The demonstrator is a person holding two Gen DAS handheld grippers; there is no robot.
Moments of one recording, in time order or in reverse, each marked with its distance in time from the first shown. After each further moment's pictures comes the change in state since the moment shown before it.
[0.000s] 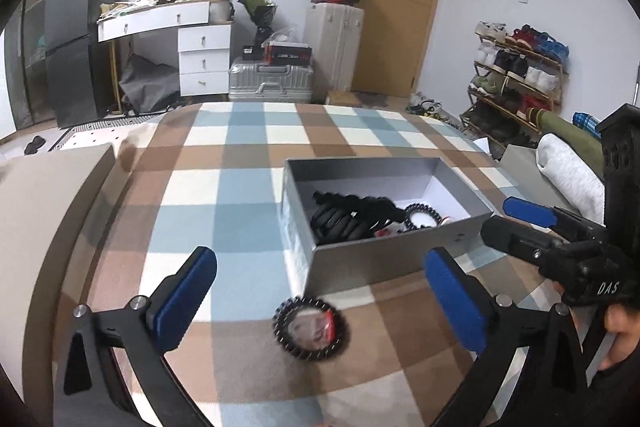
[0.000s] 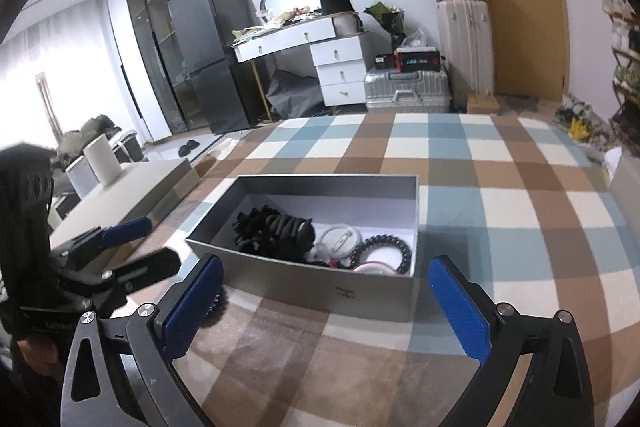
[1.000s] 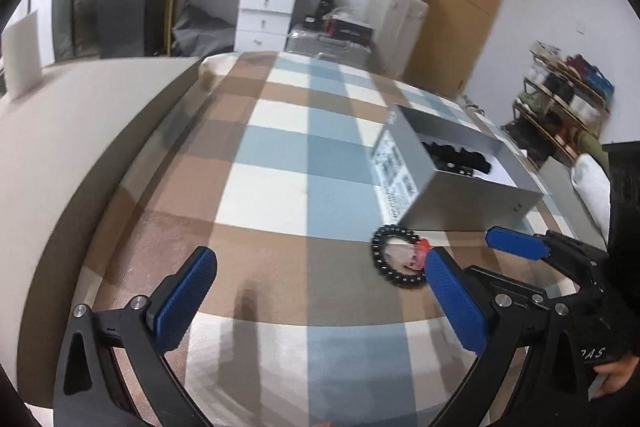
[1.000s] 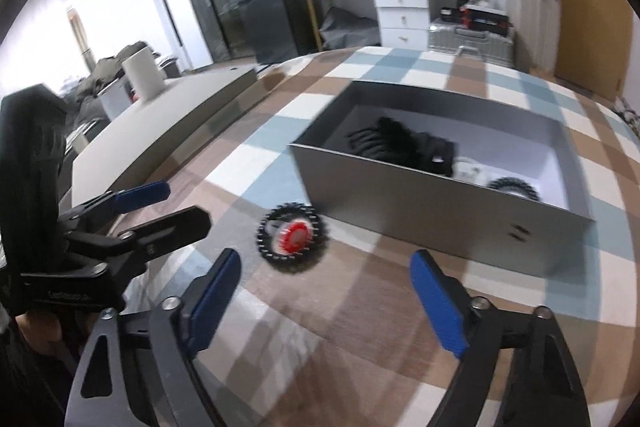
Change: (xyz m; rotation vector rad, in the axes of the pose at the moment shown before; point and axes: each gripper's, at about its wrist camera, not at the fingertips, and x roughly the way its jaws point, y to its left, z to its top) left arm -0.015 0.057 -0.038 -0.214 0.067 0.088; right arm 0.043 0.083 -0.034 -0.158 0.225 0.124
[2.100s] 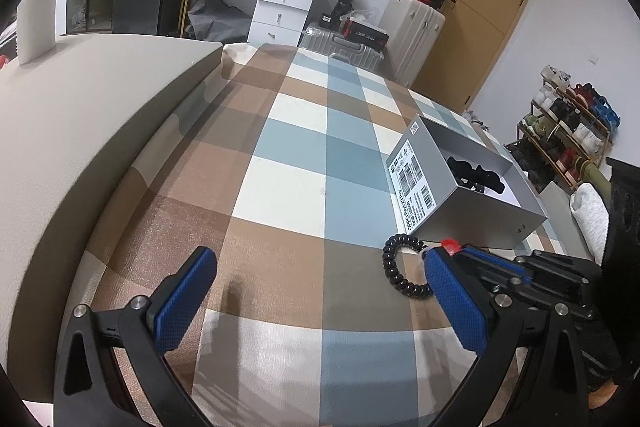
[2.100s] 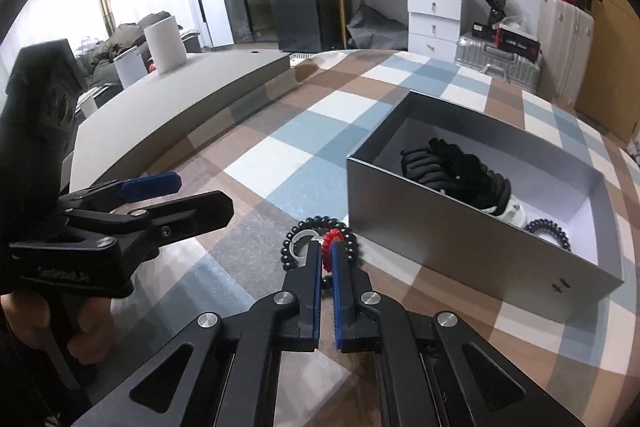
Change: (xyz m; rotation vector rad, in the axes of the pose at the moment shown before) left arm -0.003 0.016 -0.001 -0.085 0.002 -0.020; right arm 0.012 0.025 0.009 -0.133 0.012 -0.004
